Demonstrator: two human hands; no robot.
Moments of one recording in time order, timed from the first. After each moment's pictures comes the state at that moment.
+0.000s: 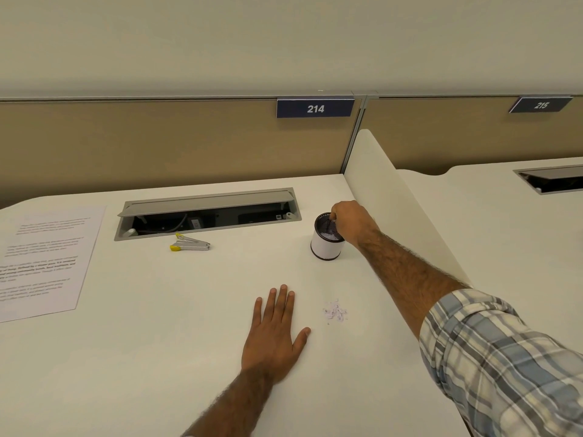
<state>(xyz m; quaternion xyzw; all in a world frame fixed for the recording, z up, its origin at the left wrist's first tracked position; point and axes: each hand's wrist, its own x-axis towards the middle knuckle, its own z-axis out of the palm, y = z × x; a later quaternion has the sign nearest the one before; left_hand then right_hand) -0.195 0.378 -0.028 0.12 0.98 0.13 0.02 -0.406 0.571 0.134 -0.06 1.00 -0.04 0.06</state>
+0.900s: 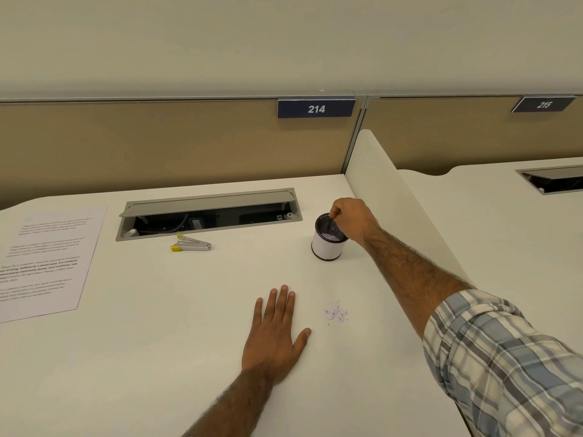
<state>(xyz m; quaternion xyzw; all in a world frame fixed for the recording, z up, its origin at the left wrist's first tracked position) -0.195 0.378 -0.031 0.12 0.99 0.12 0.01 -0.412 0.577 0.131 -0.03 0.98 -0.20 0.03</state>
